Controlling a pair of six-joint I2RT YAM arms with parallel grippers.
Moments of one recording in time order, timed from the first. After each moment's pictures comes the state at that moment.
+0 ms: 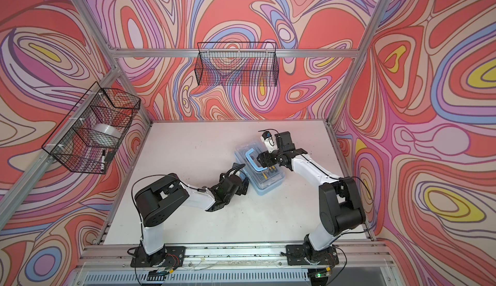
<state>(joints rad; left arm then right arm) -0.91 1.93 0.80 0.51 -0.50 -0.33 0.29 1.61 1.10 -0.34 -0.28 -0.12</state>
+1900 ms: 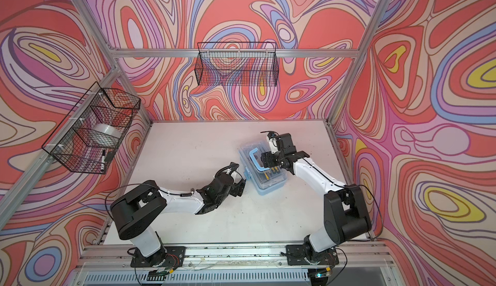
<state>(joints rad) -0.91 1.73 0.69 0.47 -0.37 -0.24 0.30 1.53 1.06 -0.37 -0.12 0.03</state>
